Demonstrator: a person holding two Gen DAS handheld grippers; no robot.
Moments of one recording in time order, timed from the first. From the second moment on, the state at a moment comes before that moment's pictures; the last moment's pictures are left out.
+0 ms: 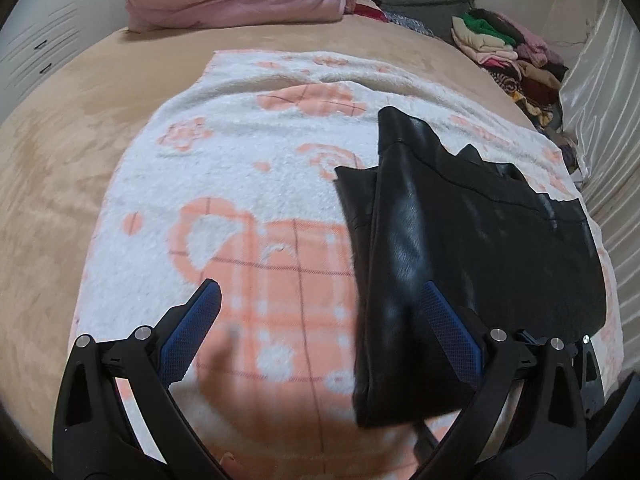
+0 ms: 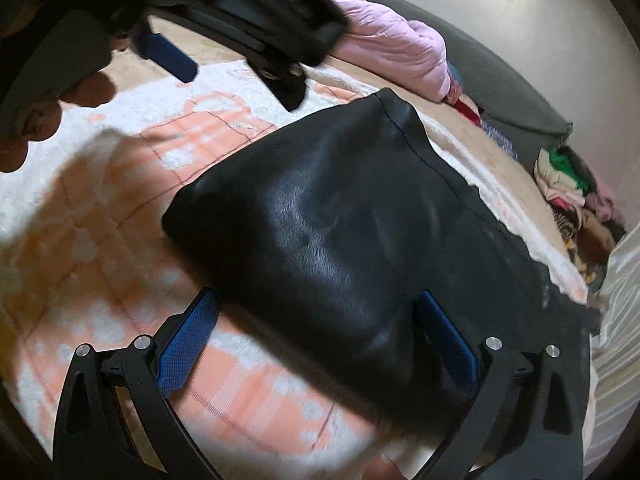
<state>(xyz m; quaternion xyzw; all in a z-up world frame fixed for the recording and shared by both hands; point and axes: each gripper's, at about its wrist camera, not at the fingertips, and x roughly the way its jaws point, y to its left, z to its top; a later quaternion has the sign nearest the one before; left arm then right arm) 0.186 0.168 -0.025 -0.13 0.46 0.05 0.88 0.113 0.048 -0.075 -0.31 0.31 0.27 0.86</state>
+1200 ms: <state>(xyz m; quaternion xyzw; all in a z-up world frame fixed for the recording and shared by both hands) 0.263 0.178 -0.057 -0.30 0.47 -0.10 0.82 0.101 0.038 -0.032 -0.28 0.23 0.31 0.88</state>
